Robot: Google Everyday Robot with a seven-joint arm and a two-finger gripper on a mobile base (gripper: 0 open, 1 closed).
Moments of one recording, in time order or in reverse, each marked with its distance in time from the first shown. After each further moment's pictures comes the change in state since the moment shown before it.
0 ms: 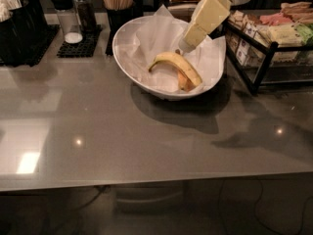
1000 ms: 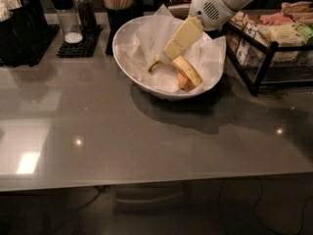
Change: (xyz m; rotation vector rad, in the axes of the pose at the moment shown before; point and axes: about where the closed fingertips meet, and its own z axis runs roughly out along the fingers) arm 0.013 -0.011 0.079 -0.101 -0.047 0.163
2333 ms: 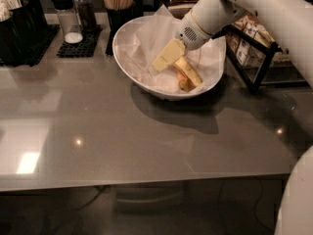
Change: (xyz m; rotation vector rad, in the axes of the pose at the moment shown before) arm 0.021 -0.022 0.090 -0.098 0.057 0.134
